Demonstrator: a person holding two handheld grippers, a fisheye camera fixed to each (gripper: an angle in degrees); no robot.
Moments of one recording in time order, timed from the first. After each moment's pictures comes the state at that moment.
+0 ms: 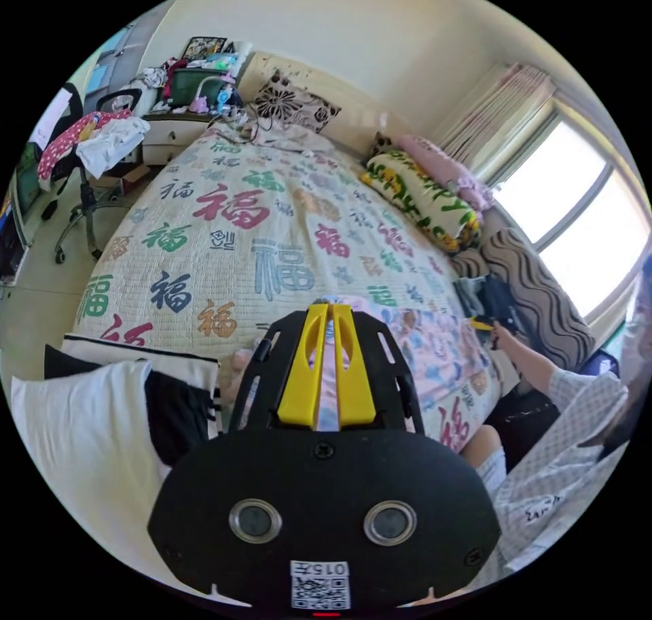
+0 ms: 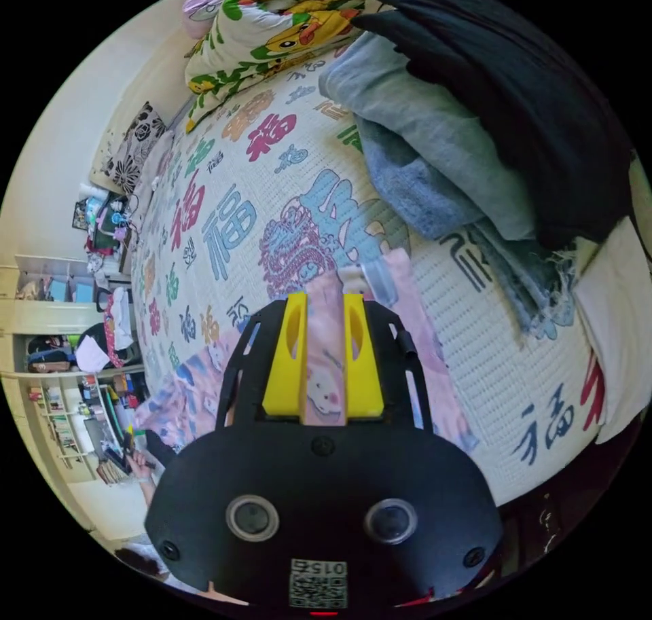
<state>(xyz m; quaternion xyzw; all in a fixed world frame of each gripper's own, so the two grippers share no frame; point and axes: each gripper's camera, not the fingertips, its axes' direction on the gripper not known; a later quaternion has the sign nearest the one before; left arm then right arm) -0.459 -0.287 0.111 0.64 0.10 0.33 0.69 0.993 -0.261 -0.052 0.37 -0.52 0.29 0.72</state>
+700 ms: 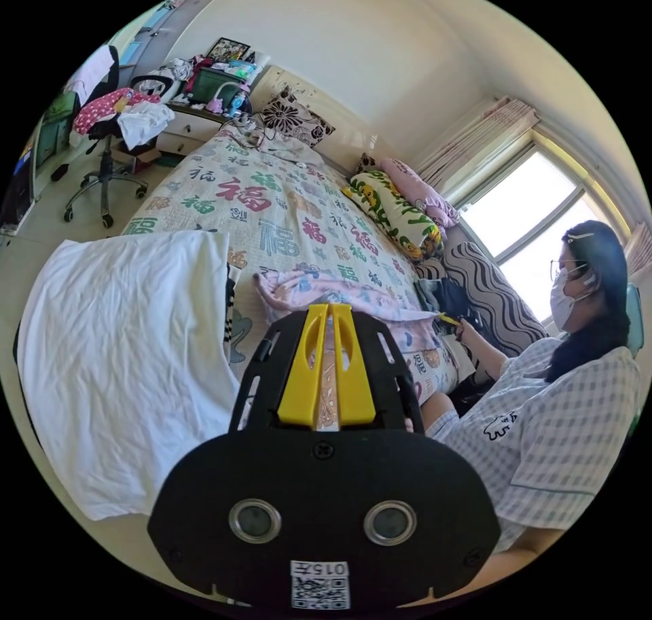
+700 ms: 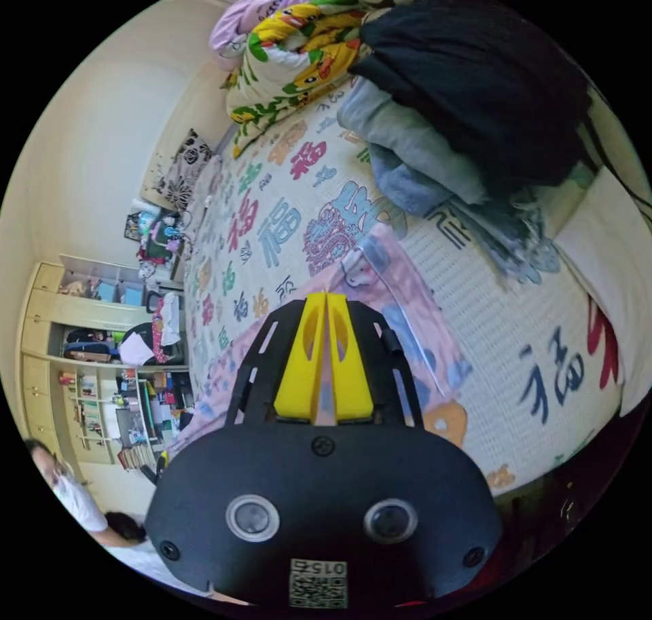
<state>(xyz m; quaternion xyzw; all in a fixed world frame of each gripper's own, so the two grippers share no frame) -0.610 -0.166 0.206 0.63 0.15 0.33 0.69 0.950 -0.125 0.017 0.44 -0.55 0.27 0.66</state>
